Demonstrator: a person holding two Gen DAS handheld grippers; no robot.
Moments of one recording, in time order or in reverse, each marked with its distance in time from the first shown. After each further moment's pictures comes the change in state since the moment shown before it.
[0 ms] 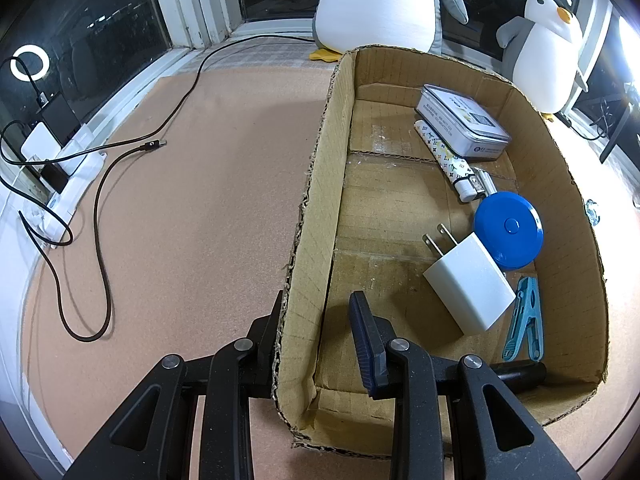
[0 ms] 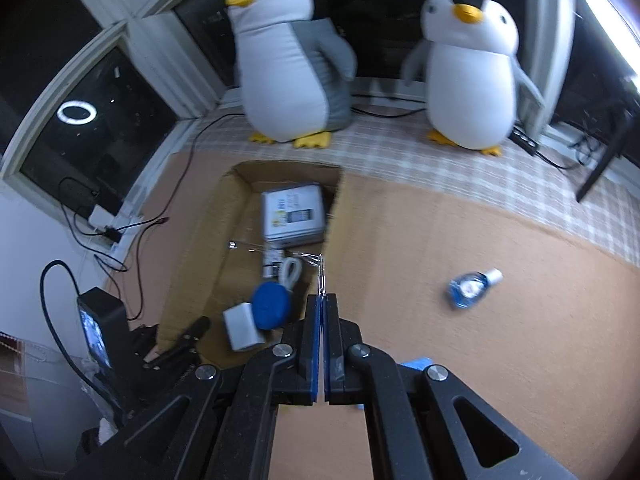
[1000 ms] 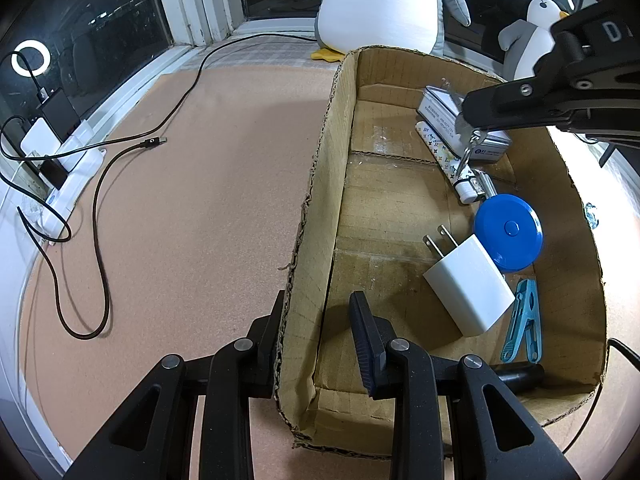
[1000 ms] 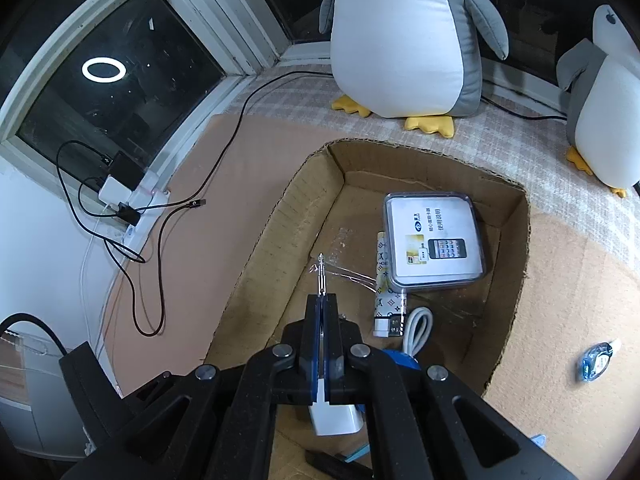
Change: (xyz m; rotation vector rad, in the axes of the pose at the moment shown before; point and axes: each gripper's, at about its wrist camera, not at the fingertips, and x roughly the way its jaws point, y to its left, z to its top) left arm 0.001 0.002 -0.001 -0.012 0.000 -0.007; right arm 0.108 0.082 0.037 -0.109 0.093 0.107
